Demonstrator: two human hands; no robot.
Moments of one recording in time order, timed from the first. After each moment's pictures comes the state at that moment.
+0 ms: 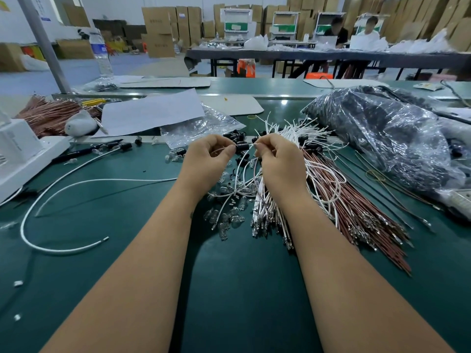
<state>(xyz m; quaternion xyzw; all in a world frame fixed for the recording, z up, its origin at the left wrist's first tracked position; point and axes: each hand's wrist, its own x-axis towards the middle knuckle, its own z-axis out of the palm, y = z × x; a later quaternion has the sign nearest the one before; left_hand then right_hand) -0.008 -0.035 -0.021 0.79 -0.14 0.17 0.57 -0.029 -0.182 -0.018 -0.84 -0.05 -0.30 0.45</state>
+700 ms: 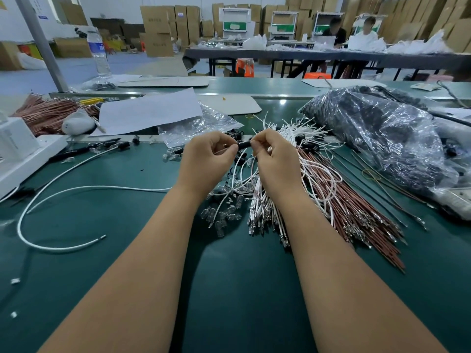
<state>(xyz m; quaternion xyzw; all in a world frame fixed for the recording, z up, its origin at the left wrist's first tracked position) -0.018 -0.041 -0.015 0.81 -0.18 0.25 0.51 -0.026 -0.184 -0.021 -0.83 -0.07 -0.30 0.47</state>
